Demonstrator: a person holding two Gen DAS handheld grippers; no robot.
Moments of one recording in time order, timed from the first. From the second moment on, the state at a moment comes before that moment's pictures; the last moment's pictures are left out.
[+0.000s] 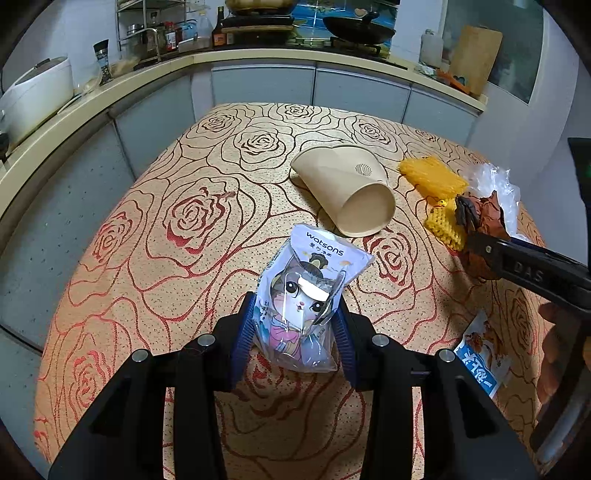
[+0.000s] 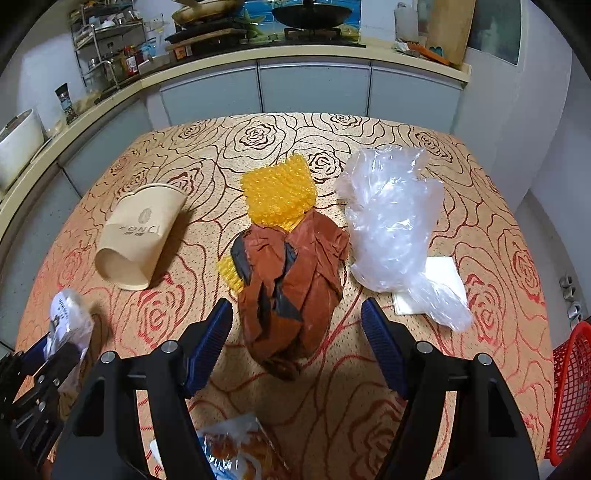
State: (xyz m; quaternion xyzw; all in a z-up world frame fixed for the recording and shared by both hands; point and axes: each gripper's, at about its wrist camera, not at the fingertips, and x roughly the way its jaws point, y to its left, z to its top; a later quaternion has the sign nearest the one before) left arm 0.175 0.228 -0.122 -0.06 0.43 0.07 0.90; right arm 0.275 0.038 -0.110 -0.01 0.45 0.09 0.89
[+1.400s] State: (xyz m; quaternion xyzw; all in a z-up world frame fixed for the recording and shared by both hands) left arm 0.149 0.175 -0.104 -0.04 0.41 0.04 0.91; right arm 0.202 -0.033 -0.088 0.00 0.44 0.10 0.89
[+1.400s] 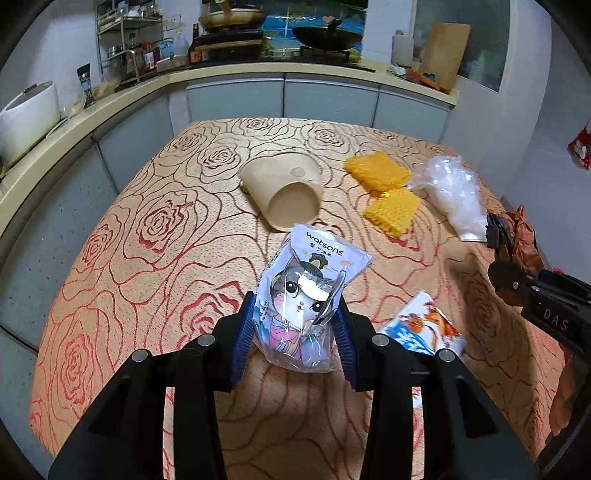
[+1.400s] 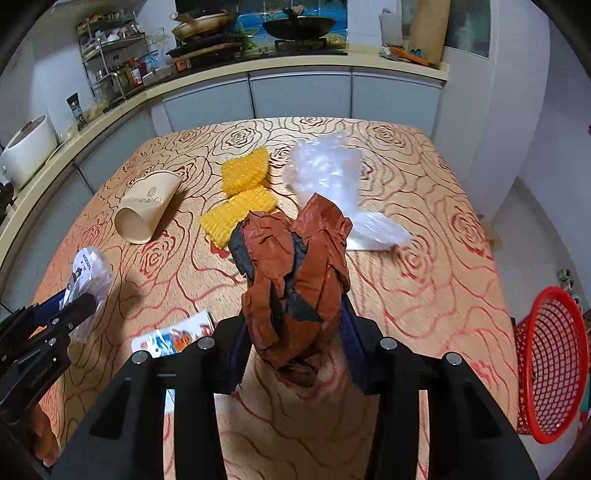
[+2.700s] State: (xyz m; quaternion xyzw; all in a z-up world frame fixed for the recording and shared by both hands) left arm 0.144 -0.034 -0.075 0.04 0.39 -0.11 0.92; right arm 0.115 -0.251 -0.069 0.08 0.41 -0.06 0.91
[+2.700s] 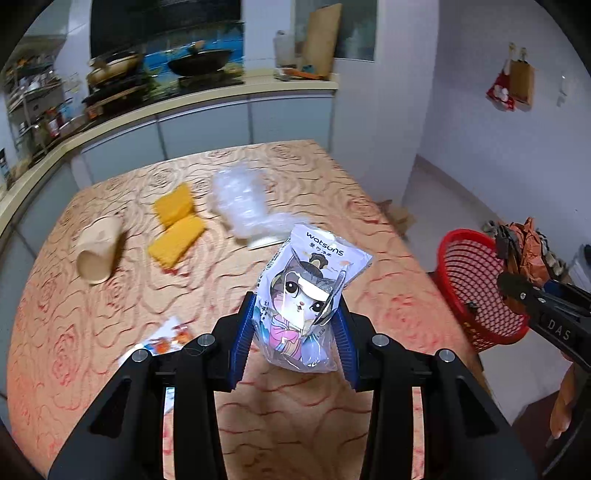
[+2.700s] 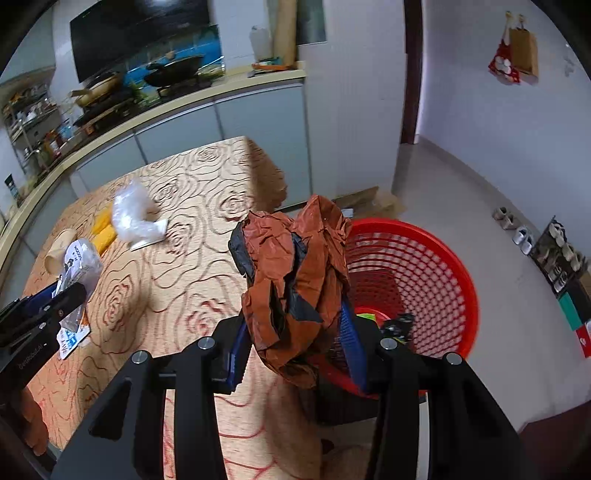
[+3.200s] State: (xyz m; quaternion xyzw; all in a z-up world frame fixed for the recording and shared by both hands) left arm 0.152 -0.111 -0.076 0.06 0.39 -0.16 0.91; right arm 0.105 -0.311 -0.072 0.11 0.41 -0.10 0.90
